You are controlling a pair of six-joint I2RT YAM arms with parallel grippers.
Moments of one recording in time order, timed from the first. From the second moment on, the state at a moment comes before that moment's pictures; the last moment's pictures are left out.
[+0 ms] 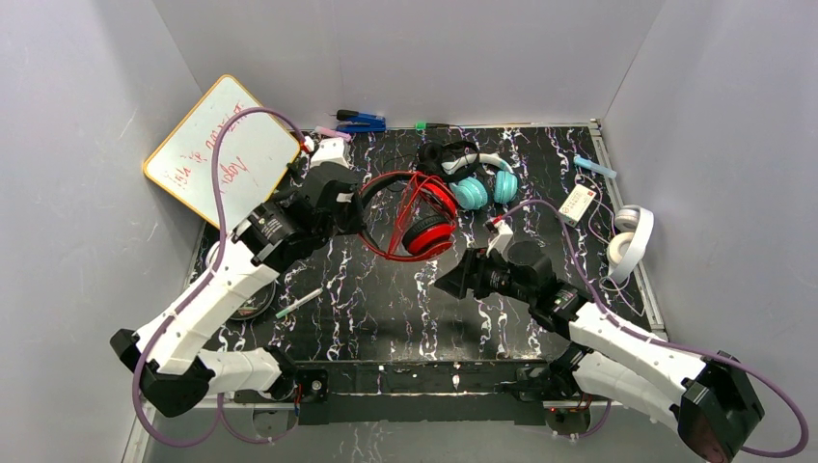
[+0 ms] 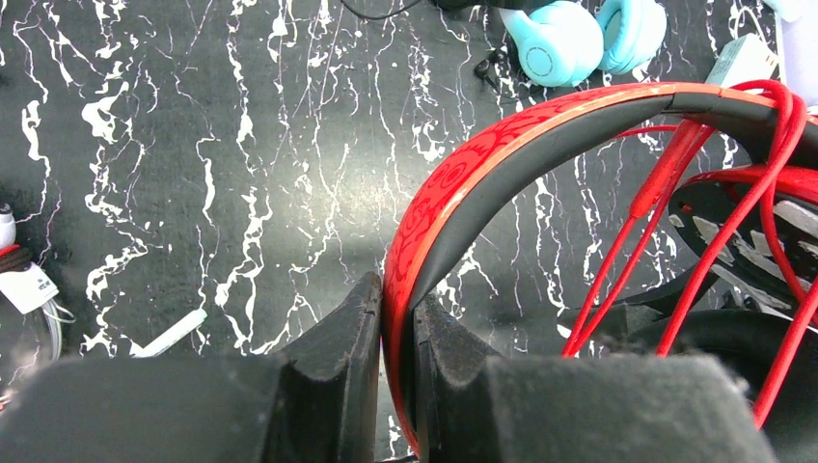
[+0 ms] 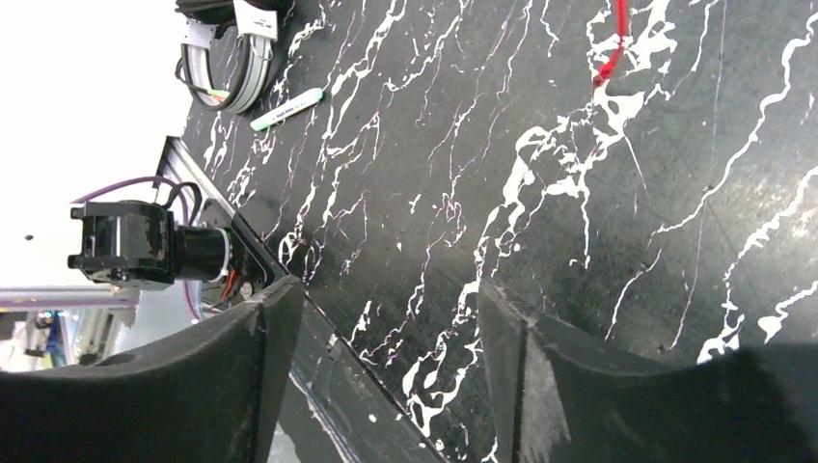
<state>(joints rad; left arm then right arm) -0.79 1.18 1.43 -0.93 -0.43 -0.62 0.76 0.88 0.44 0.03 -0.25 0.72</state>
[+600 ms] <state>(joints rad) -0.79 1.29 1.64 -0.98 -0.40 -0.64 0.76 1.01 0.45 0.23 -0.06 0.50</state>
